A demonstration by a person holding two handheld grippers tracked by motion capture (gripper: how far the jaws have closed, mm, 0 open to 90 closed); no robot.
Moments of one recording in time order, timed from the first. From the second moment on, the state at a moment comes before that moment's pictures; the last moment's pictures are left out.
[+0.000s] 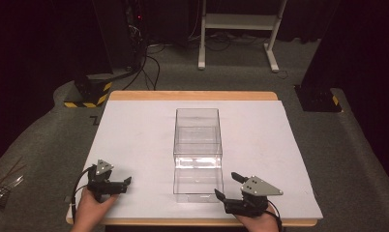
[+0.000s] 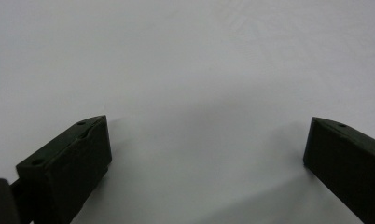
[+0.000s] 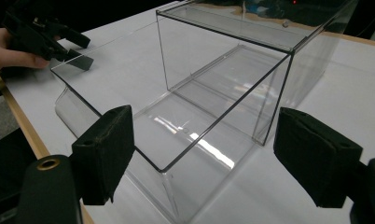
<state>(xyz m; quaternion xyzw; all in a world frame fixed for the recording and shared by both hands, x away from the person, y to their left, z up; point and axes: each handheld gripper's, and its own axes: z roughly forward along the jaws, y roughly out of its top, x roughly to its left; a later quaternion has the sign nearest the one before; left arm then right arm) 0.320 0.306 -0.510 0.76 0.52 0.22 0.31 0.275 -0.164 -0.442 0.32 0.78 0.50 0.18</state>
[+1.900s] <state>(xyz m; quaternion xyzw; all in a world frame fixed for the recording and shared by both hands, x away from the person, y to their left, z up) 0.320 0.306 -0.510 0.76 0.52 0.22 0.31 0.288 -0.154 -0.460 0.33 0.80 0.48 0.16</state>
